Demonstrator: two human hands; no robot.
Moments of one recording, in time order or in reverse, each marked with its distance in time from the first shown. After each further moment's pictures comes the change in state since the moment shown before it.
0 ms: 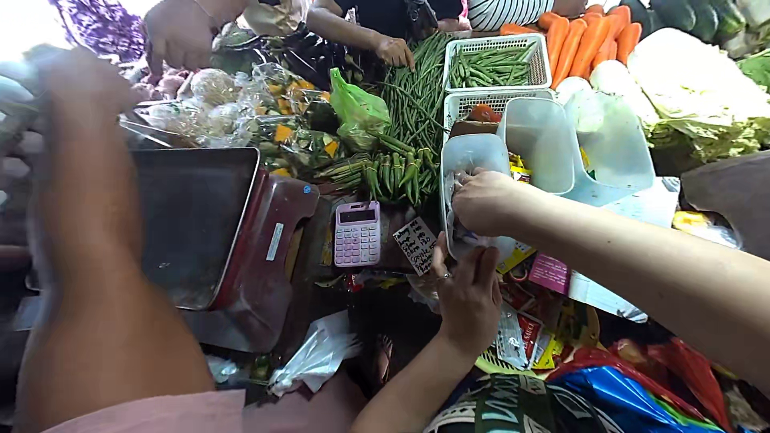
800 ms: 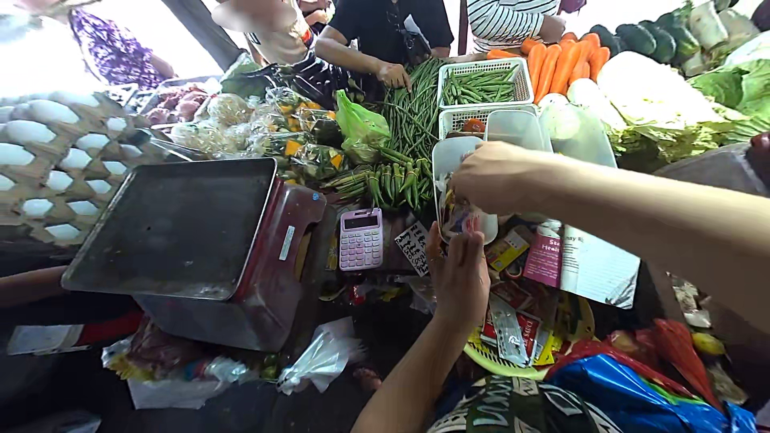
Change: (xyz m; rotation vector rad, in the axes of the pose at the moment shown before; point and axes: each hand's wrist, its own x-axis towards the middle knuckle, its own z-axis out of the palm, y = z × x) left_hand 0.007 -0.006 -0.003 0.006 0.006 0.012; right_hand -0.046 0.015 -0.026 -0.019 0.297 -0.076
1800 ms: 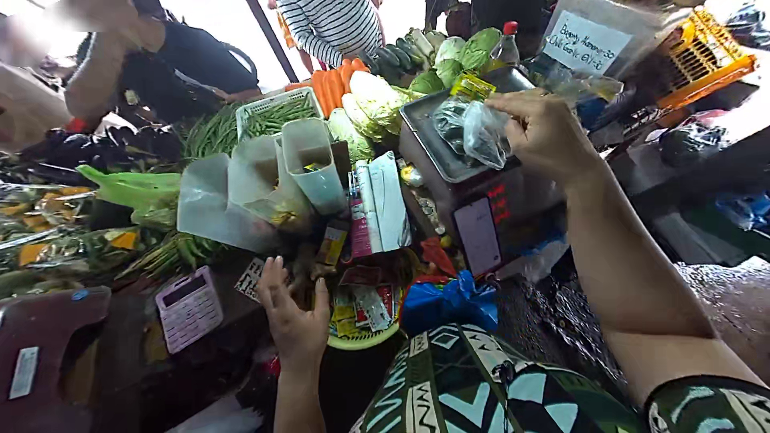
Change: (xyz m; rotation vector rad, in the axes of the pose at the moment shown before) left_hand -0.068 0.065 -0.020 -0.242 -0.275 -0.035; right_hand -0.412 0.086 0.166 0.268 0.914 0.871
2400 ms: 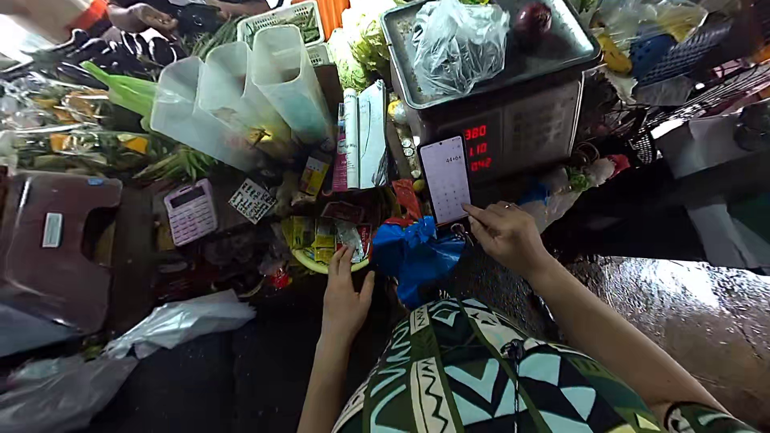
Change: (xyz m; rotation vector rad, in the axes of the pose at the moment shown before) left_hand -0.150 0.088 0.048 0.064 -0.412 -0.199; right_hand -0.237 0.027 0.081 0.267 -0.050 -0.137
